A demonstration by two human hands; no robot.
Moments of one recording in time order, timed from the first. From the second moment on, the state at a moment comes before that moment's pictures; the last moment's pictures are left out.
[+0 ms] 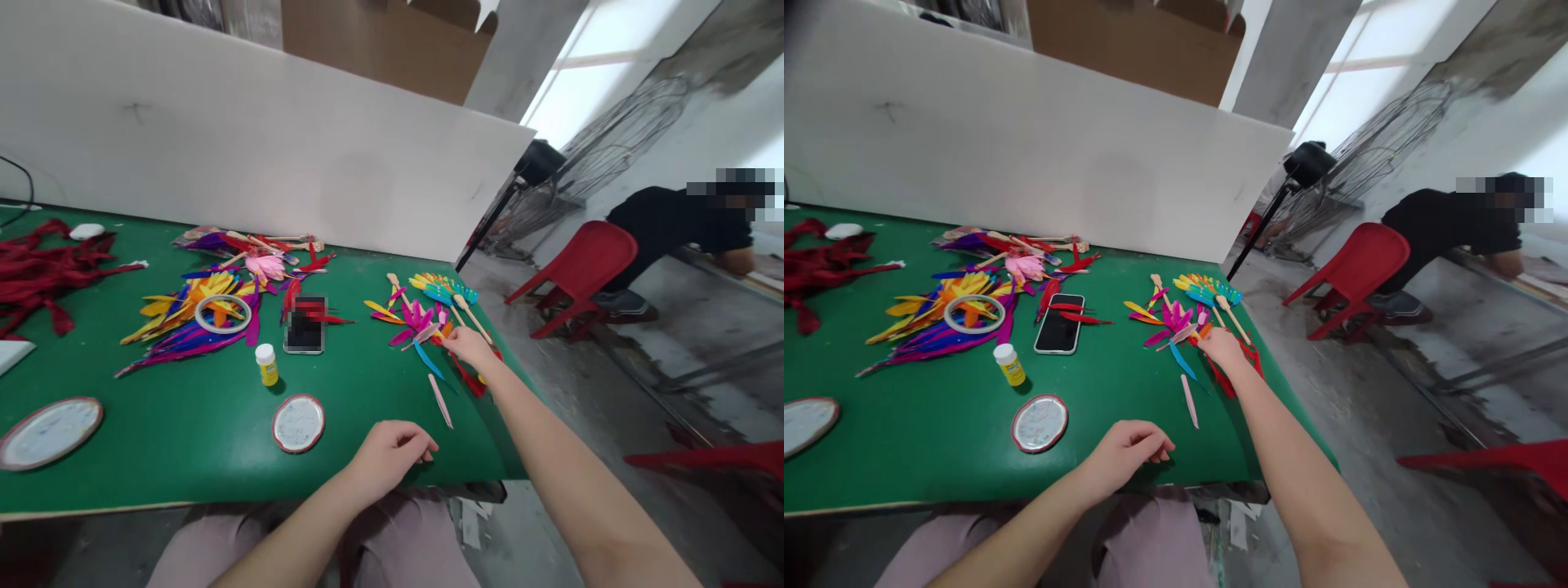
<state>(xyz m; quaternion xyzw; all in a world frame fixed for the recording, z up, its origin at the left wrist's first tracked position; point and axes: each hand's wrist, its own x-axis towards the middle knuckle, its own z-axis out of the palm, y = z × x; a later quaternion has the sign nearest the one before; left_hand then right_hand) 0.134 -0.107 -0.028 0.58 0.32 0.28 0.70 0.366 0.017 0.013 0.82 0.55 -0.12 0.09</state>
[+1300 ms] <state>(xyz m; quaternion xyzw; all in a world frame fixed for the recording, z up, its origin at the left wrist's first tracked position) 0.062 -0.107 0.049 0.38 0.21 0.59 0.68 0.188 -0.192 0.005 0.53 0.69 0.10 -0.48</state>
